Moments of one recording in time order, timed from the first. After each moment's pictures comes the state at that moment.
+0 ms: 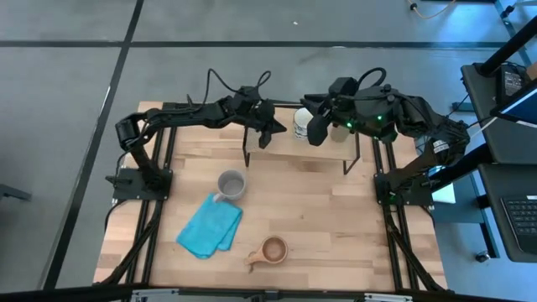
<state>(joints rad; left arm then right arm) 0.47 1.72 1.24 0.02 0.43 0.00 0.10 1.54 2.12 -0.92 0.65 0.35</state>
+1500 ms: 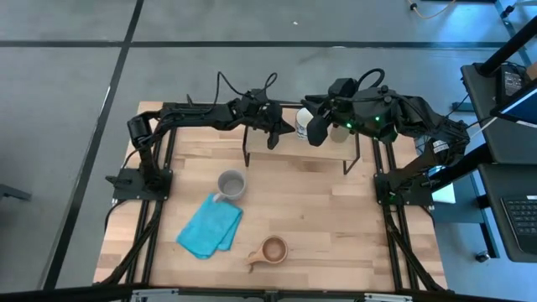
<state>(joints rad) 0.45 1.83 1.28 0.16 0.44 -0.02 0.10 1.54 2.12 -0.96 0.66 0.37</state>
